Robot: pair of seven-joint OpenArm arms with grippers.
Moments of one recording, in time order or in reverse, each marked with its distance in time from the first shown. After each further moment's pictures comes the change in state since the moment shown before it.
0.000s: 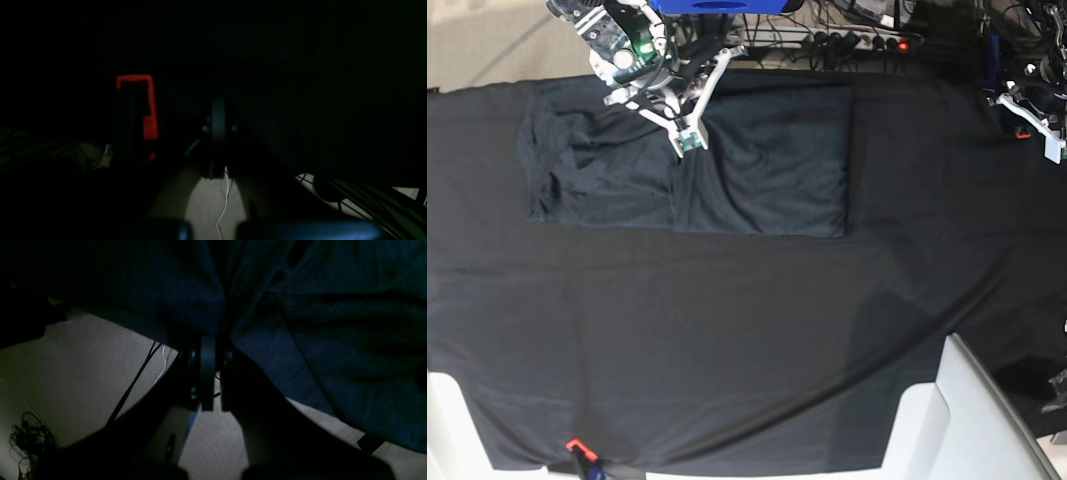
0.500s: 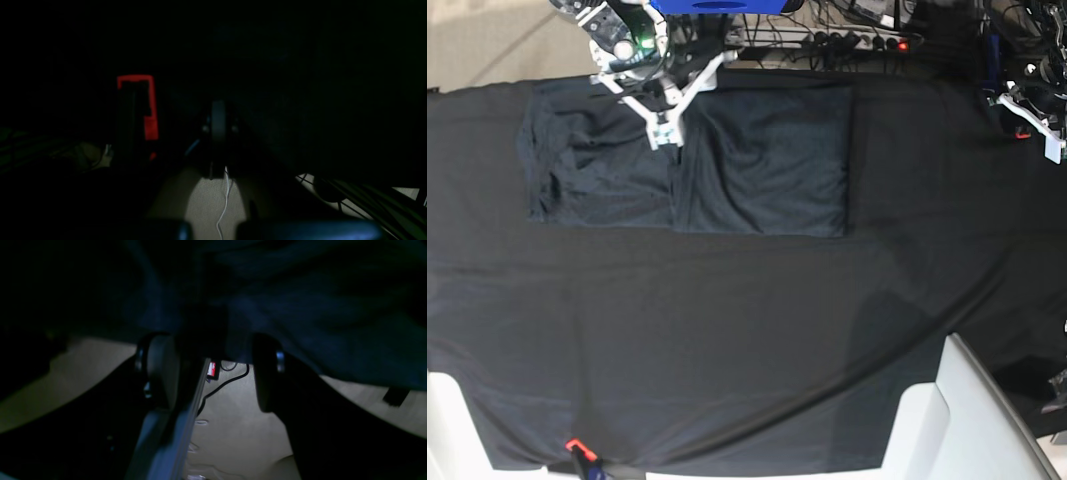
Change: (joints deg) left arm 0.0 0.0 0.0 0.0 0.0 0.0 0.0; right arm -1.8 0.1 0.1 1.3 0.2 -15.5 -0.2
